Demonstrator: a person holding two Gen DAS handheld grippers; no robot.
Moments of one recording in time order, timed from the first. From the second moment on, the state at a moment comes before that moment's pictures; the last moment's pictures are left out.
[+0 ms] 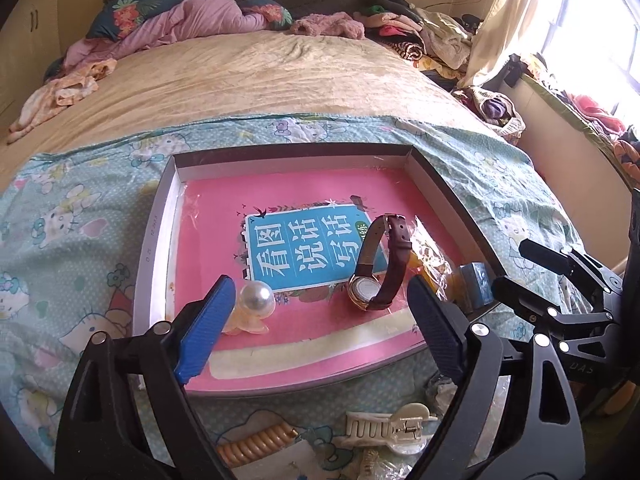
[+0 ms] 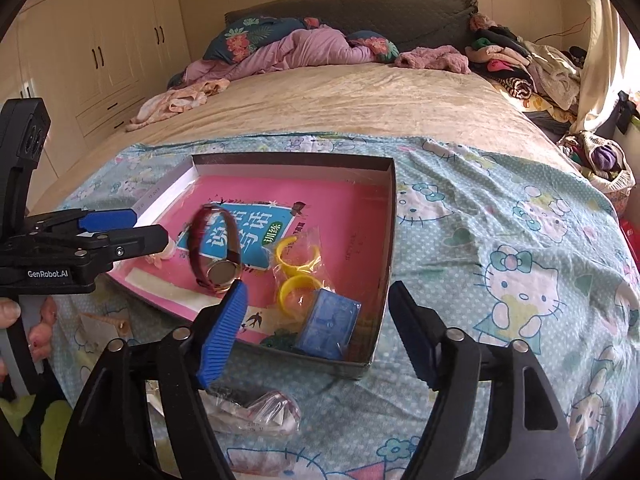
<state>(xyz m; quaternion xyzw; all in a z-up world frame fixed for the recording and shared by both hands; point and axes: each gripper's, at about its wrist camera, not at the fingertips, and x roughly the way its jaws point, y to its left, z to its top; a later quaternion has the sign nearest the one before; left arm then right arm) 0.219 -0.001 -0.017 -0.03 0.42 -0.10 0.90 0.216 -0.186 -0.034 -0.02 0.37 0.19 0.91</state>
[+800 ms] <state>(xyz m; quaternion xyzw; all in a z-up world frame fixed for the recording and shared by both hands) 0.145 0.029 0.028 -0.06 0.36 -0.08 0.93 0.147 -0.195 0.007 -0.02 0.33 0.21 0.92</state>
